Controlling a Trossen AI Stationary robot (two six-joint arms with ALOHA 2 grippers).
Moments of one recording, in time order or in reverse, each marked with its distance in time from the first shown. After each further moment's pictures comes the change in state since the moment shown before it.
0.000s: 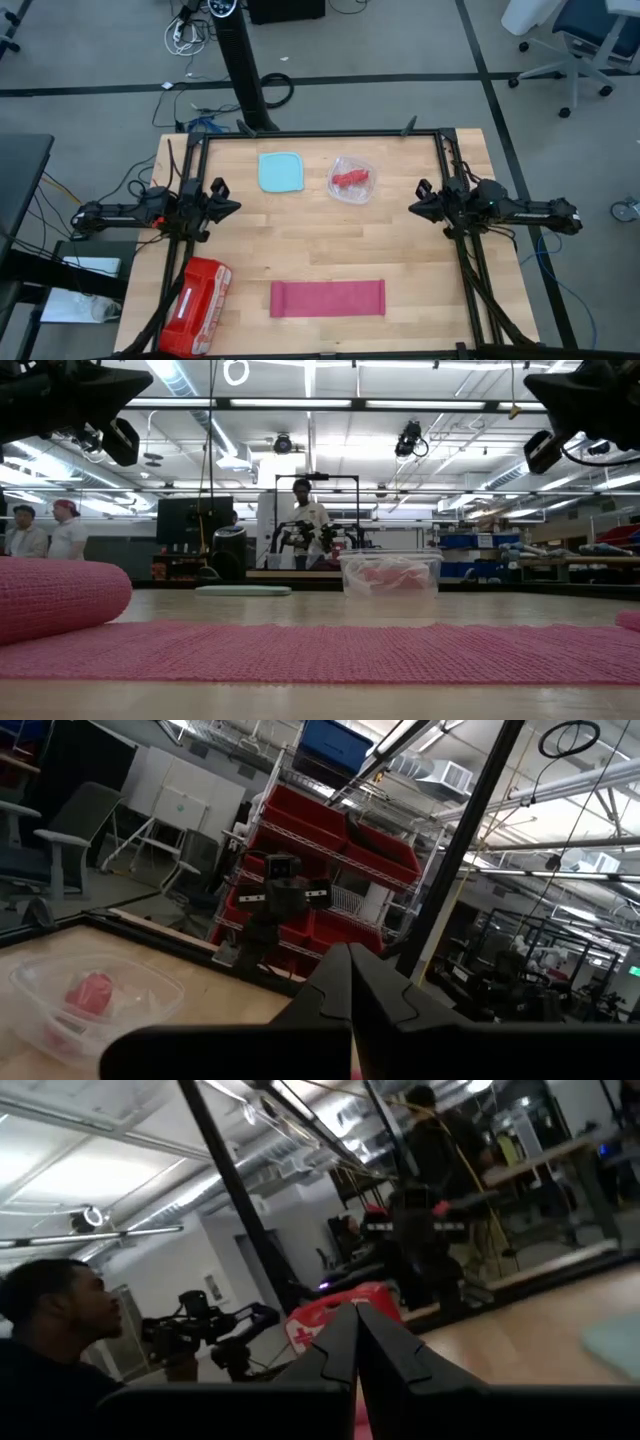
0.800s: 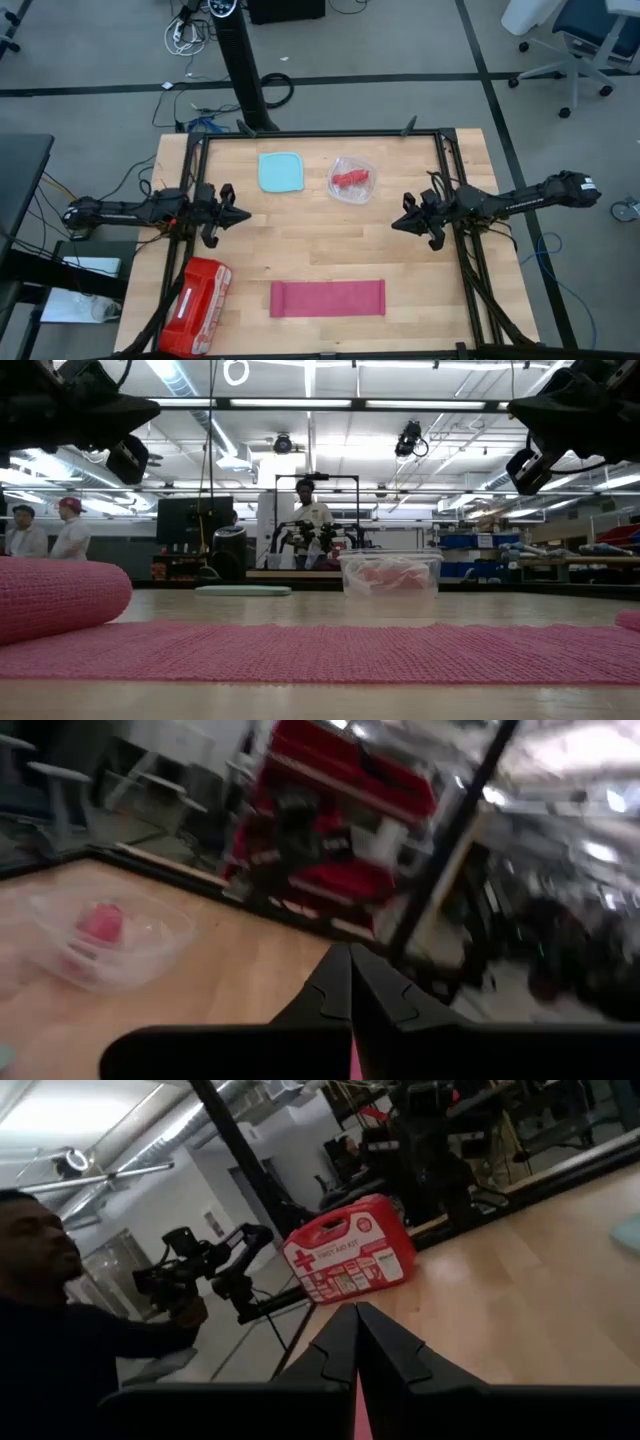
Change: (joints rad) left arm 0.000 0.163 0.006 -0.039 0.078 0.040; right arm 0.166 0.507 0.004 0.330 0.059 -0.018
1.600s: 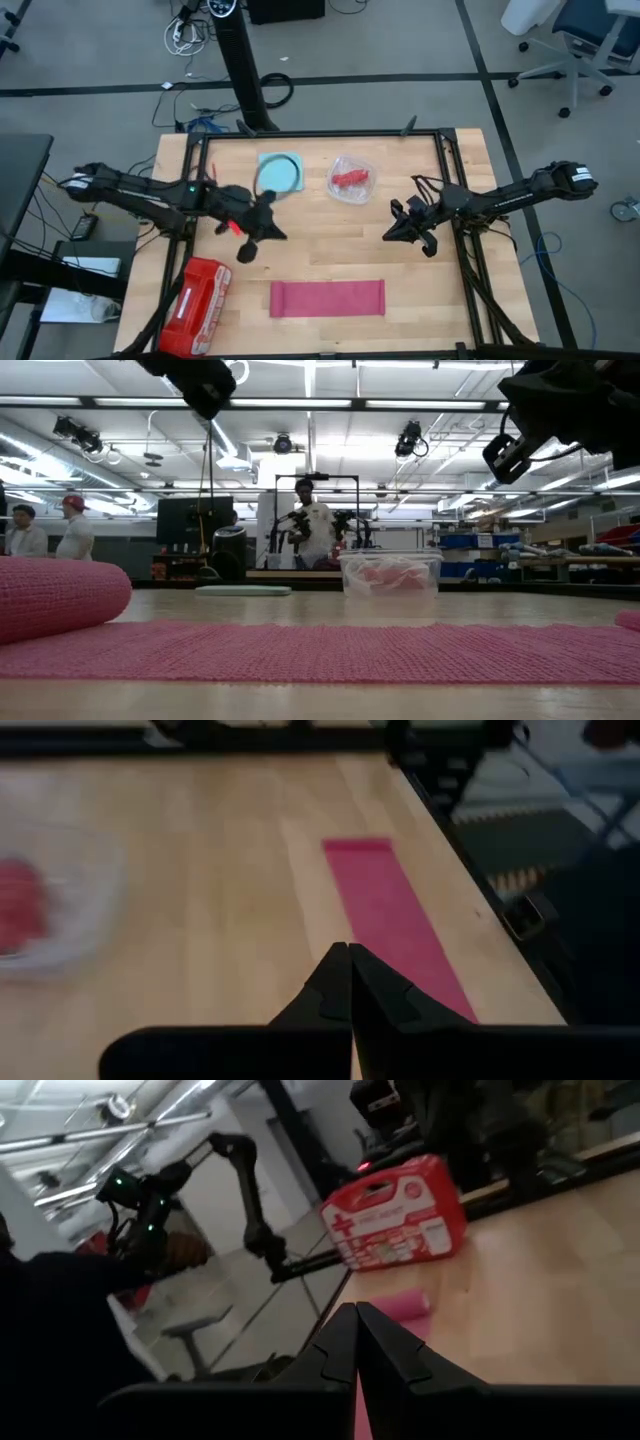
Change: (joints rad) left arm -0.126 0.936 0.818 -0.544 0.066 0.333; right arm 0.014 0.310 0.128 0.108 -0.154 -0.030
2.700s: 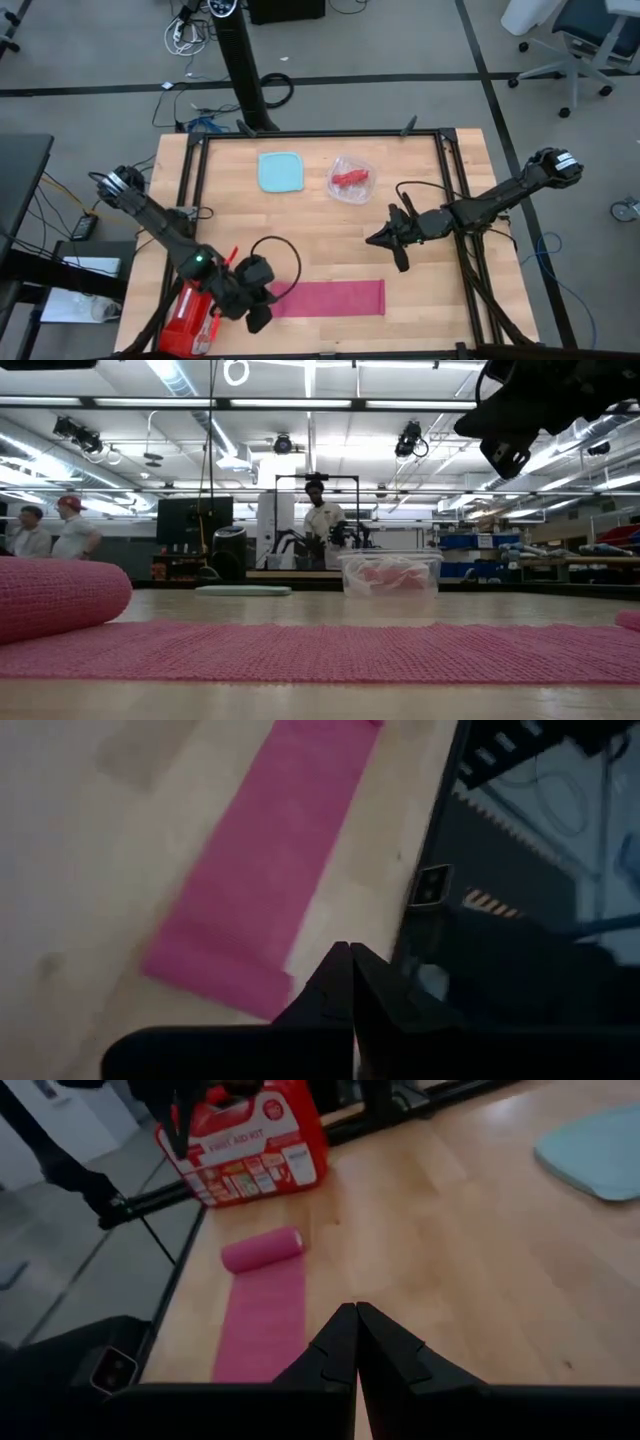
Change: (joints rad) left arm -0.560 0.373 0.284 -0.234 -0.433 -1.147; right arm 0.282 0.196 0.307 -0.501 0.597 -0.016
